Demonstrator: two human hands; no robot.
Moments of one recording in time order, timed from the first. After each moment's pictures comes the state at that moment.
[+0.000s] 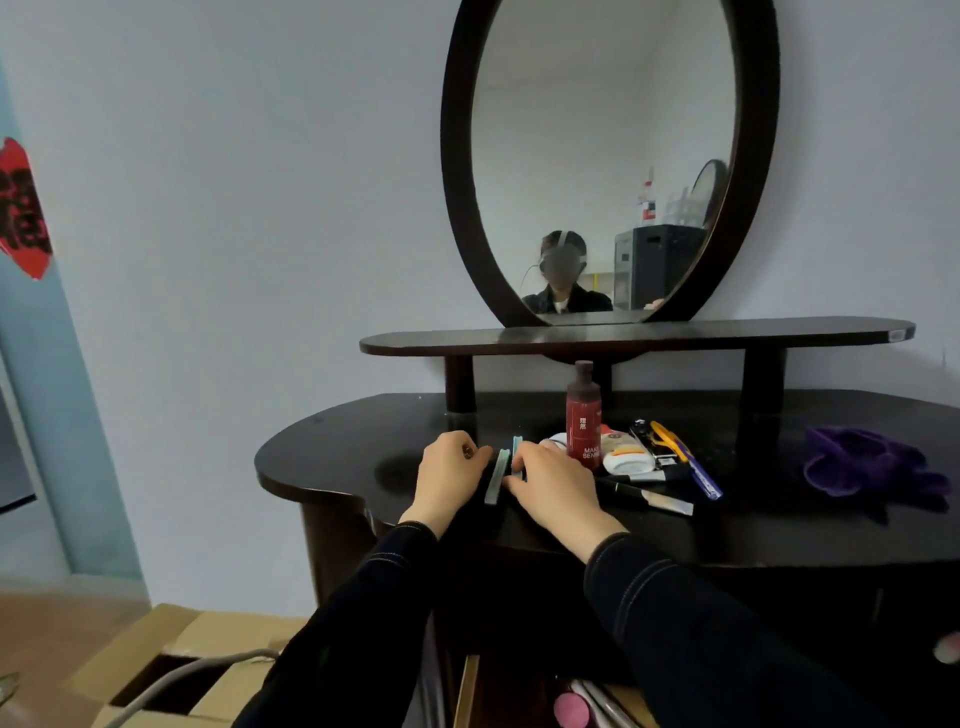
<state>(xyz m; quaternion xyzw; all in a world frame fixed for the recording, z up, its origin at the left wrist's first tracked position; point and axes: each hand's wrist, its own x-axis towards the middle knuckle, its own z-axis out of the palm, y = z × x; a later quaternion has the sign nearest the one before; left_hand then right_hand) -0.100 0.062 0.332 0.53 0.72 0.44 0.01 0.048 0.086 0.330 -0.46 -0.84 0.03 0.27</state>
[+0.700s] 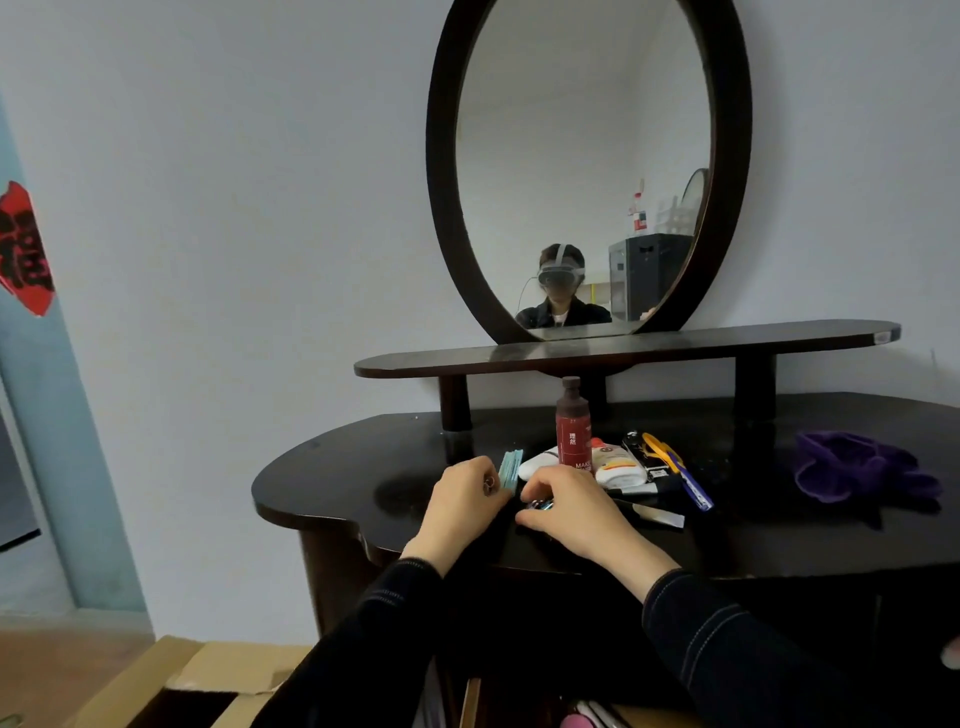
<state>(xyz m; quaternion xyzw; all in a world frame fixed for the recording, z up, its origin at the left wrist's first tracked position) -0.079 0.052 0.333 0.61 0.71 0.35 -0.04 0.088 0.095 0.324 -0.39 -0.84 0.18 0.33</state>
